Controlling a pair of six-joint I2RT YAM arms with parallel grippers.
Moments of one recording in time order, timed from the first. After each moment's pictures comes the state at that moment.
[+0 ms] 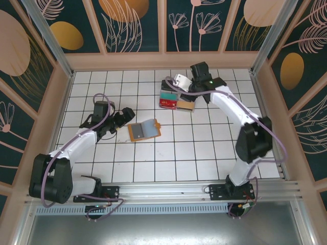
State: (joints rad) left arm -0.22 1.29 0.70 -0.19 0.28 -0.82; right arm 0.45 1.69 1.50 -0.59 -0.13 -0.73
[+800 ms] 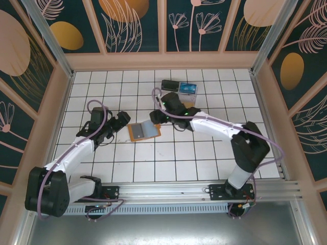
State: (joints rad) left arm -0.22 1.17 0.61 -0.21 0.17 -0.87; right arm 0.83 1.72 1.20 -0.23 0.03 0.33
